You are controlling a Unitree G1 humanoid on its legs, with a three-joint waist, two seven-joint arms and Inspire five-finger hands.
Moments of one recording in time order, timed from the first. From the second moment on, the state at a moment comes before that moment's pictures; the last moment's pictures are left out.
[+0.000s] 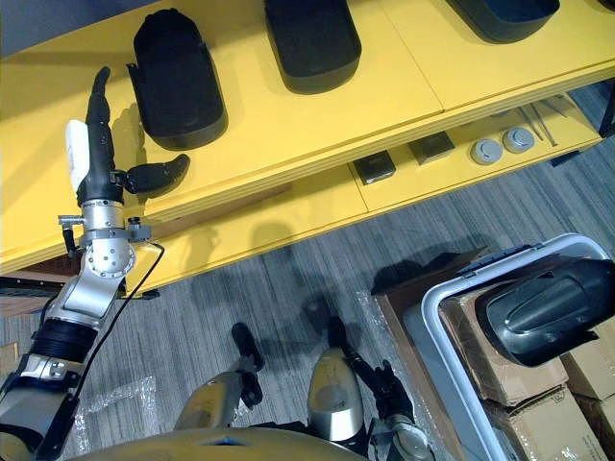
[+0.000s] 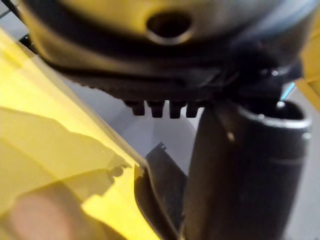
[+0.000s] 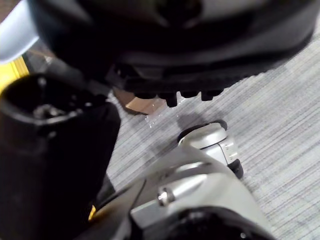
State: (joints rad) left arm -0.40 0.47 -0.10 0.23 0.29 -0.15 0.59; right arm 0.22 -0.14 -0.13 0.81 0.24 -0.14 0.03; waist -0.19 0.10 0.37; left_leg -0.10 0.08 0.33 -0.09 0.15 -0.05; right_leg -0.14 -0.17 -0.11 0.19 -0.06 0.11
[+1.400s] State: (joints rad) left arm -0.02 0.24 -0.07 -0.18 0.00 -0.48 0.40; right arm 0.23 -0.14 -0.16 0.83 0.17 -0.23 0.13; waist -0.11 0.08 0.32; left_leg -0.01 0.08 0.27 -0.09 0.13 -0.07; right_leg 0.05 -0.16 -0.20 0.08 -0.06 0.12
